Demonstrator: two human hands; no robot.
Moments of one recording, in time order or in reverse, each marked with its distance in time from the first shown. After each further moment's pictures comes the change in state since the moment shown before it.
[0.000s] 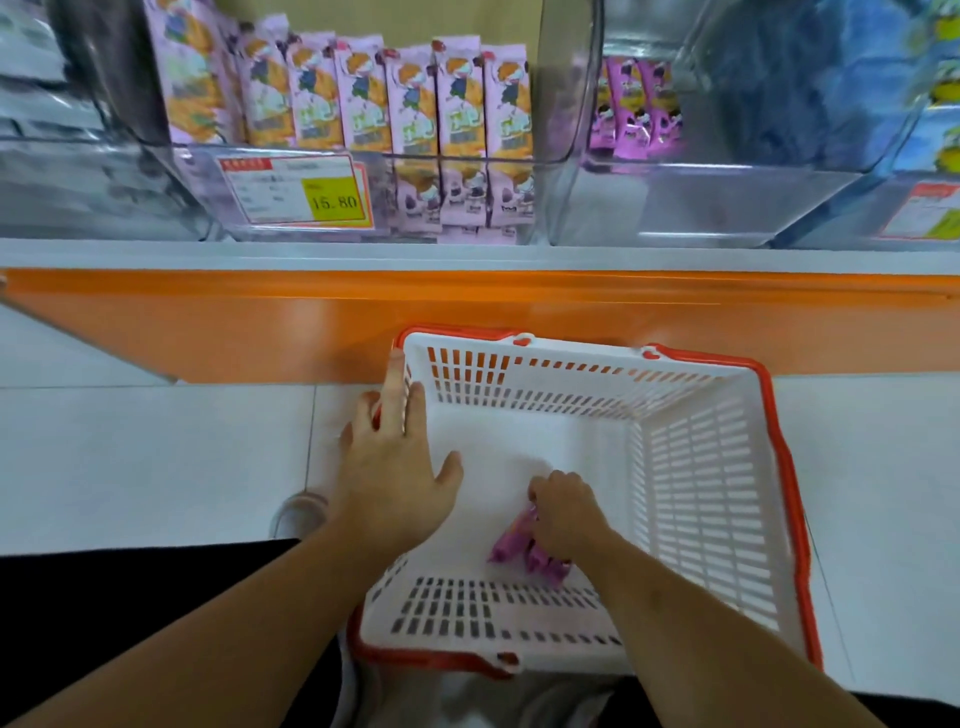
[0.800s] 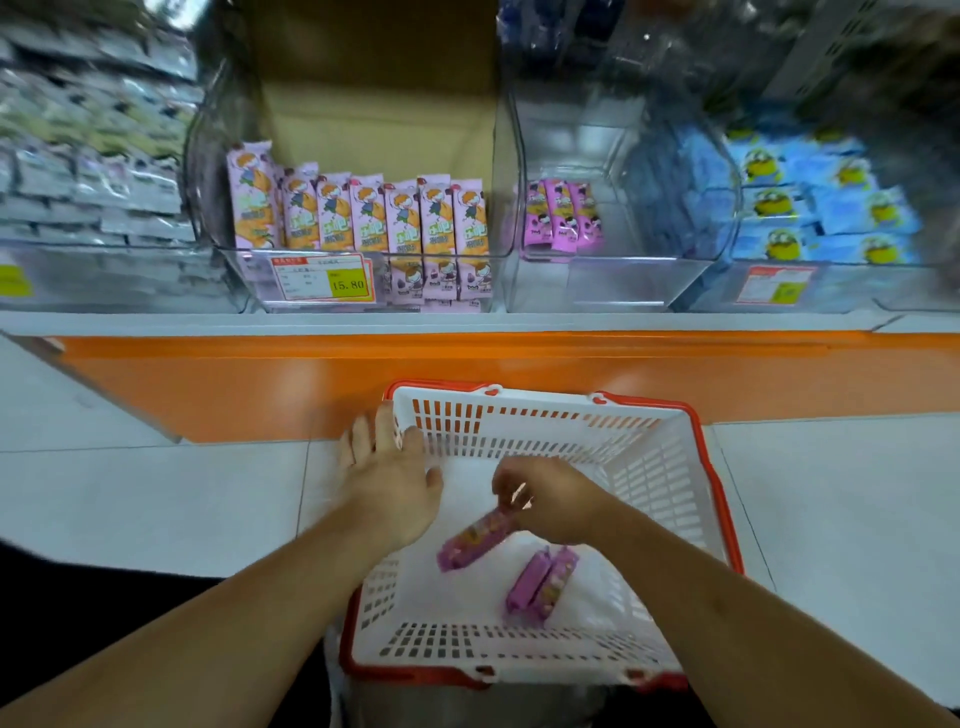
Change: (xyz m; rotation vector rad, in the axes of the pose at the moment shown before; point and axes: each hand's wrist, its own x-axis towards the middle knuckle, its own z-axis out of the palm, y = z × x) left_hand 0.010 0.015 -0.041 0.059 -0.223 -0.027; right_hand -0.075 -0.009 -0.137 0.444 0.070 -0.279
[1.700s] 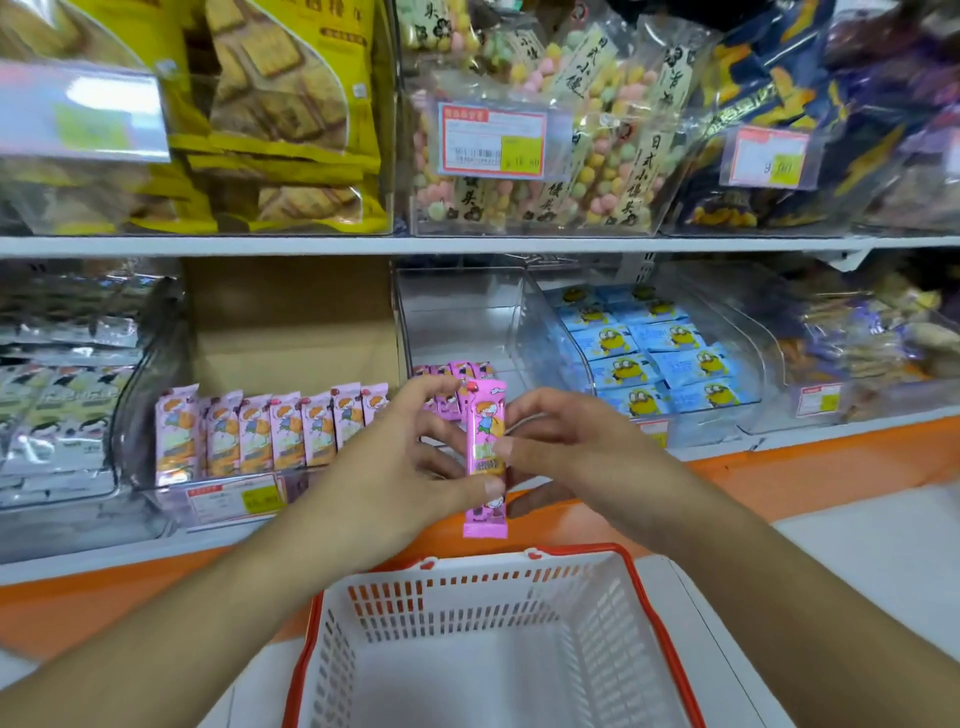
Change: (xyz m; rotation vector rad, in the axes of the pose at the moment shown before) left_hand -0.024 0.101 -0.226 -1.032 0.069 0.561; right_hand -0.125 -0.120 -0.217 0.802 0.380 -0.226
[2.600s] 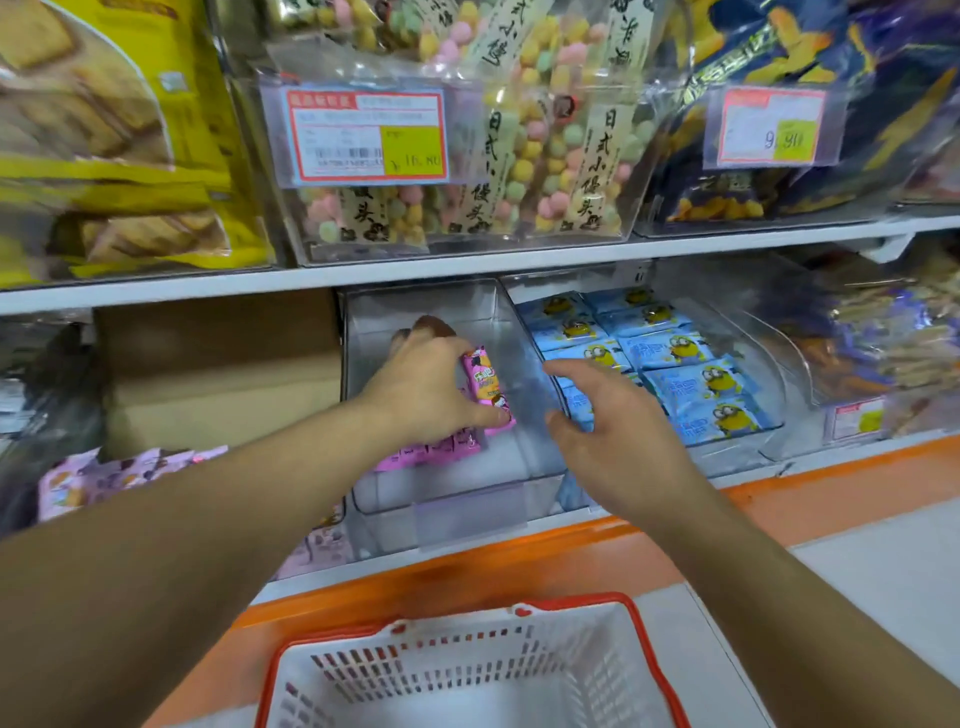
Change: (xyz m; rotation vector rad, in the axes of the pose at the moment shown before) left_hand 0.197 -0.012 0.021 0.927 0.061 0.051; right_hand 0.072 0.035 -0.090 -0.726 0.462 -0.240
